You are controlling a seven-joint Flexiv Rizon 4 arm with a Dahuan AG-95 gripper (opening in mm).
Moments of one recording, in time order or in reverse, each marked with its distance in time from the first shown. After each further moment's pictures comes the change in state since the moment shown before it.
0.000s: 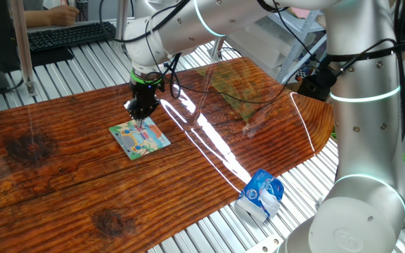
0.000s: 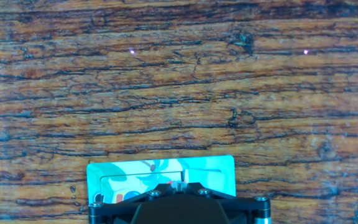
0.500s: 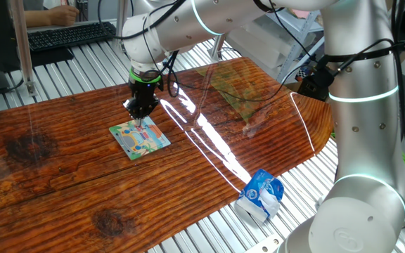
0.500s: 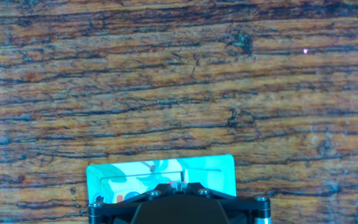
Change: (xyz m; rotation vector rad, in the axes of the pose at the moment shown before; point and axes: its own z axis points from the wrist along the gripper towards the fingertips) arm 0.001 -0.001 0.001 -0.011 -0.007 0.030
